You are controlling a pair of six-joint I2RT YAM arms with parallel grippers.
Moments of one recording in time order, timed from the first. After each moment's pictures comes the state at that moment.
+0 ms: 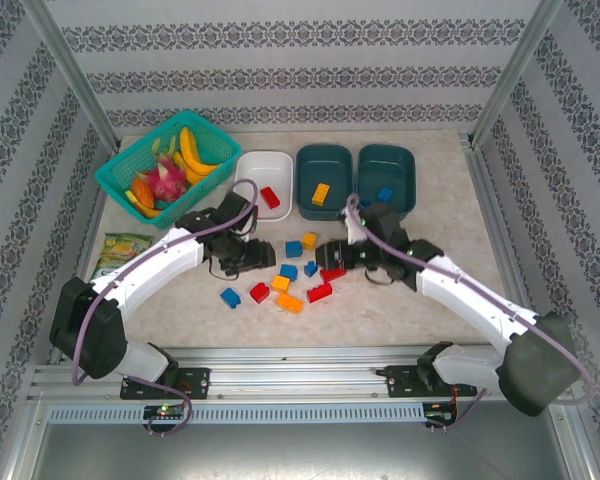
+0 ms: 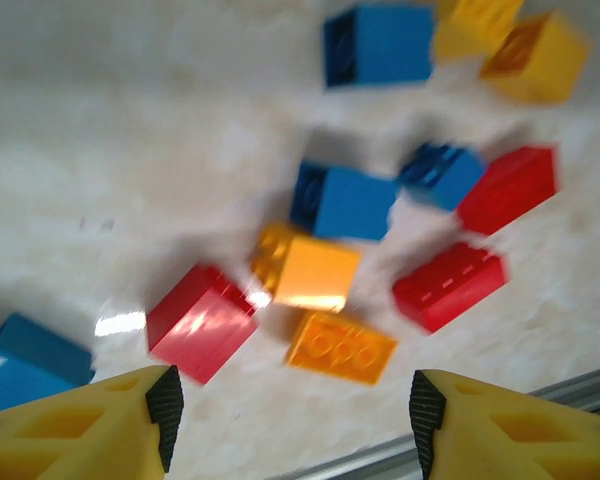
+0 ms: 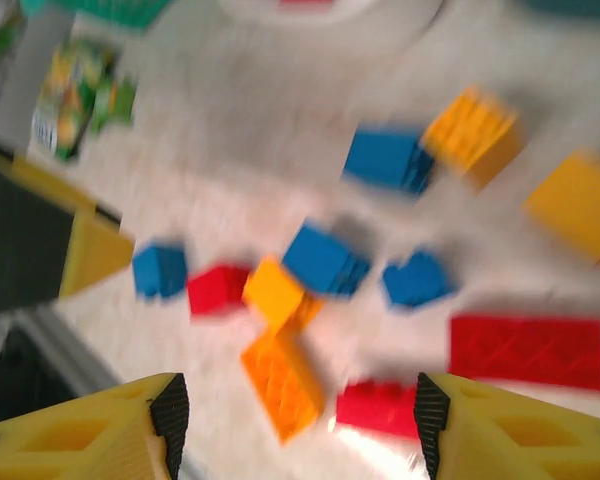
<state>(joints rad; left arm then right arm) -0.55 1.44 1.10 -0.87 0.24 -0.67 0.58 1.18 0.79 -0.39 -0.40 0.47</state>
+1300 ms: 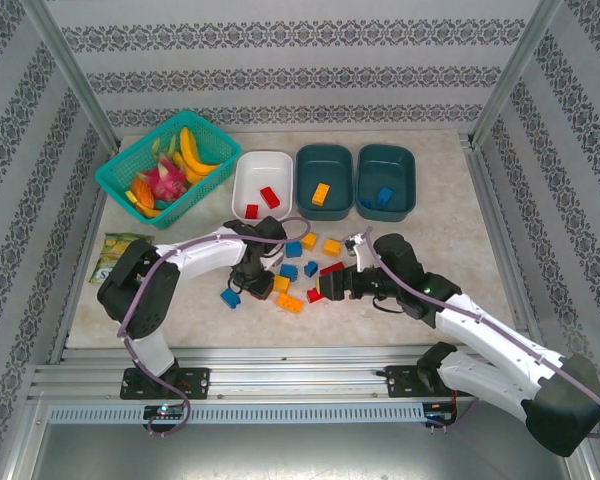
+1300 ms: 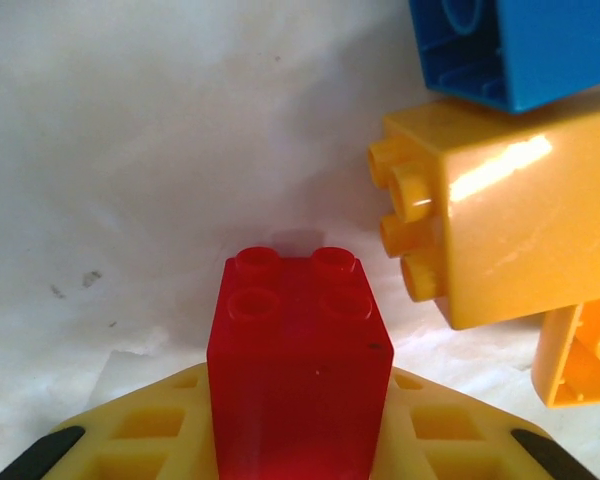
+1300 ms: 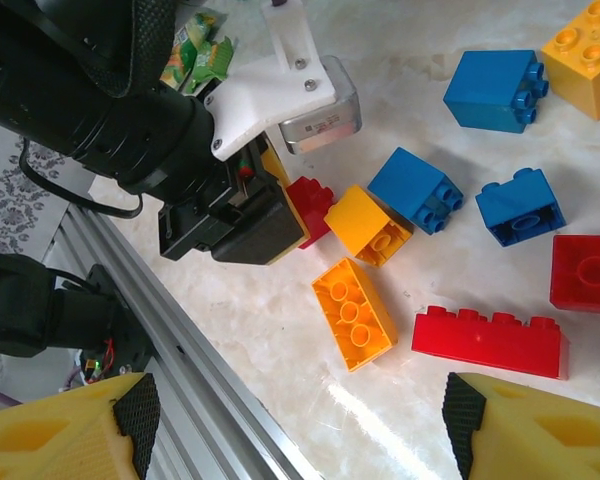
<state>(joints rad) -0.65 1.74 1.11 -0.91 0.06 -0.16 0.63 0.93 0.57 -0.27 -0.48 0.52</state>
